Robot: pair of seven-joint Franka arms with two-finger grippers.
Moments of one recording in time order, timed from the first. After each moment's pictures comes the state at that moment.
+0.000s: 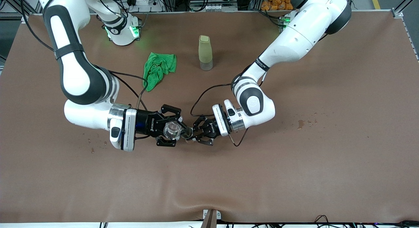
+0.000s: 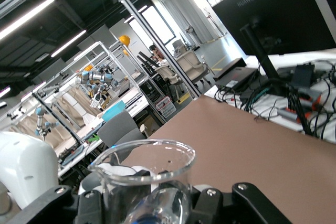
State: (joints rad) left arm -0.38 0.92 -0.38 -1.31 -1.89 2.53 2.42; right arm 0.25 0.48 0.12 -1.53 1.59 2.11 -1.33
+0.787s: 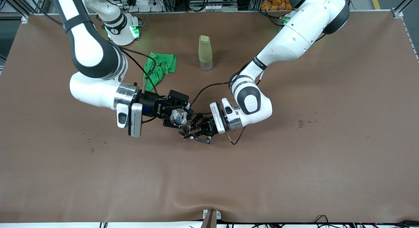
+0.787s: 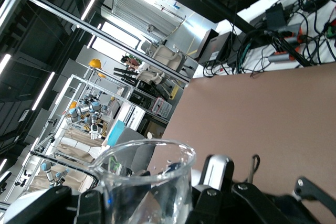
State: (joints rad) left arm -0.40 0.92 -0.37 -1.31 -1.92 2.53 2.46; right arm 0.33 0.35 0.12 -1.66 1.59 2.27 -0.92
